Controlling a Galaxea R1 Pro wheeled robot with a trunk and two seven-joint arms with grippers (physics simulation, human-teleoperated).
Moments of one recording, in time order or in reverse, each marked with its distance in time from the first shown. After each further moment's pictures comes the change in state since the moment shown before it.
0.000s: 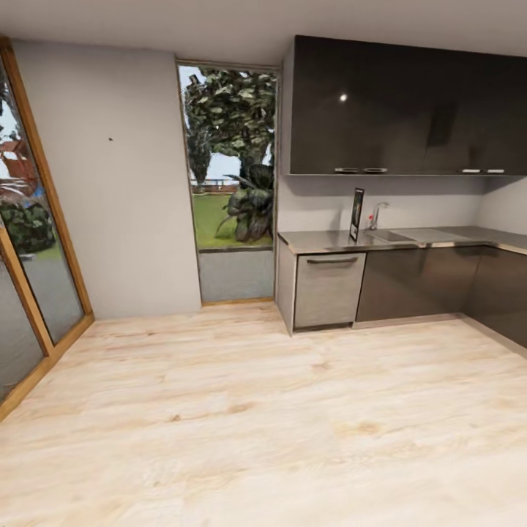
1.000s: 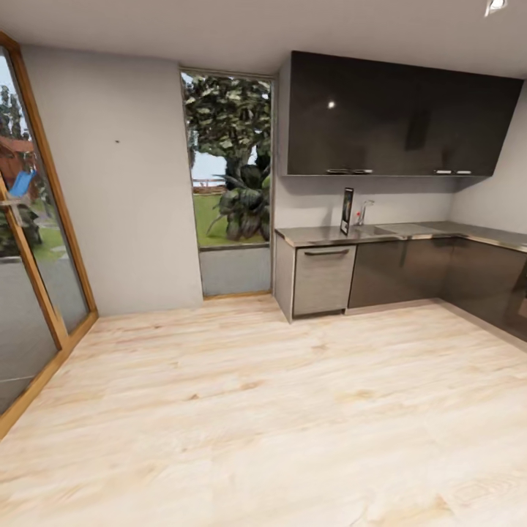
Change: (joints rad) left arm 0.000 -0.001 0.000 0.000 0.000 0.000 0.000; right arm 0.000 0.000 0.000 0.000 0.001 0.000 0.001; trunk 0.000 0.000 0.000
